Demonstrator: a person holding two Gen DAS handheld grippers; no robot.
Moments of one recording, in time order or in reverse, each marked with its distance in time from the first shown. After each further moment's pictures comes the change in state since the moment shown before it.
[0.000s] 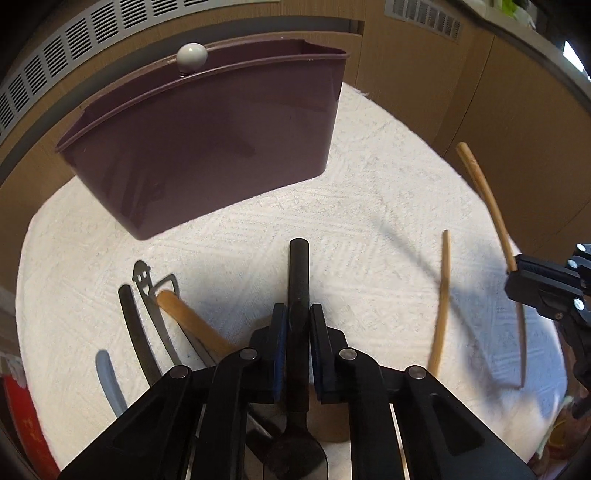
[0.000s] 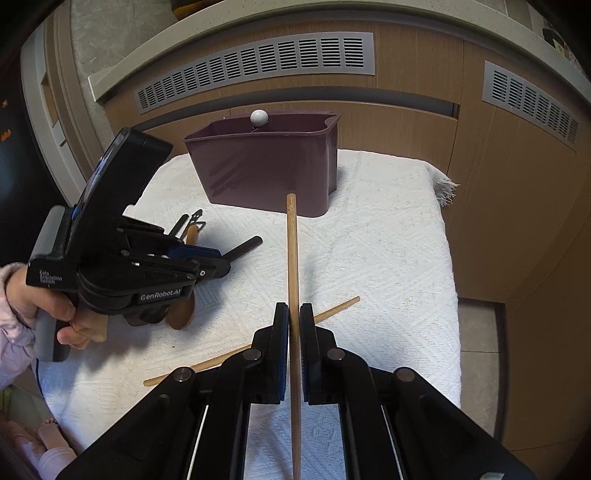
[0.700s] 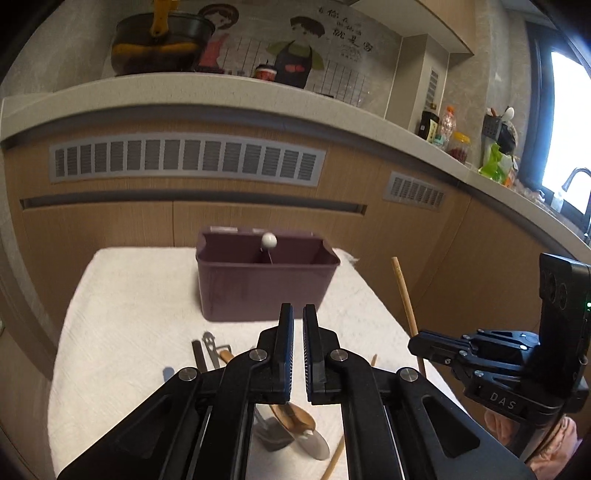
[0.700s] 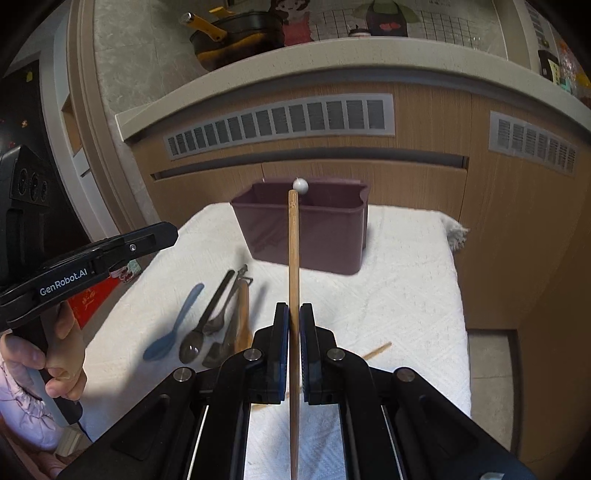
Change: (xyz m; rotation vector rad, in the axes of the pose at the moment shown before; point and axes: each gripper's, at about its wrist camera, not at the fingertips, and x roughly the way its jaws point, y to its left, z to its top) left arm -0.166 0.023 -0.040 -0.217 -0.567 -0.031; right arm -0.054 0.035 0.029 -0.001 -0.169 0.056
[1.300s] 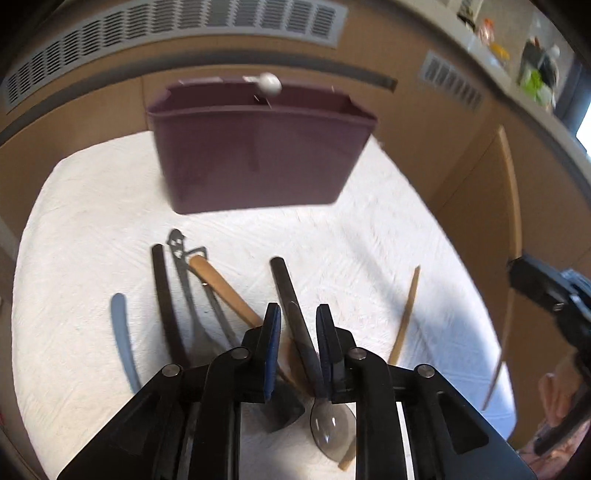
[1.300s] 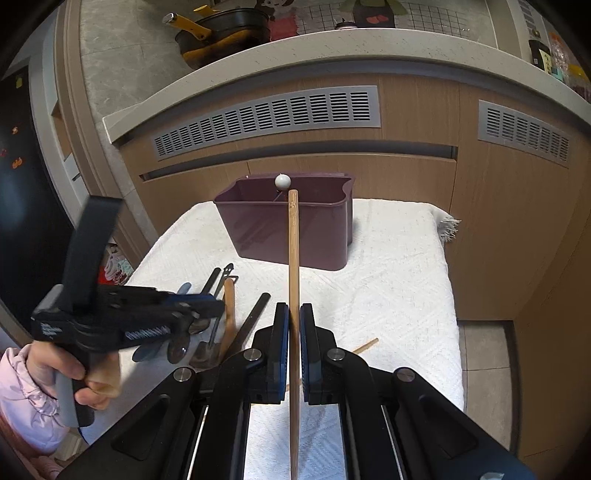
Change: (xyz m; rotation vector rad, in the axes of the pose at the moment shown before) left arm 0.122 0.000 -0.052 0.005 0.480 0.031; right arm 0.008 -0.017 -0.005 0.041 0.031 -0.026
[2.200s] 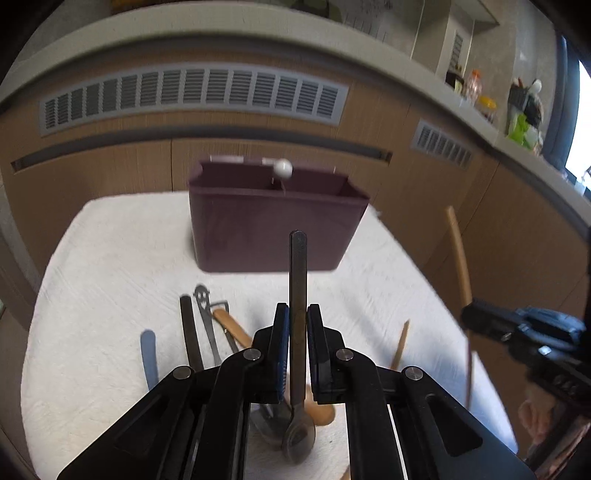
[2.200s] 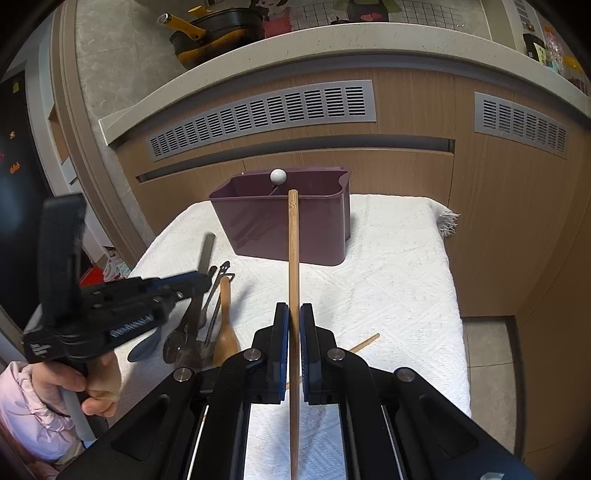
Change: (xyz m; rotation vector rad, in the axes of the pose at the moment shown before) left arm -0.064 0.010 -0.016 -0.040 -0.340 -0.006; right arm 0.008 -0.001 -0.004 0.023 -0.005 0.005
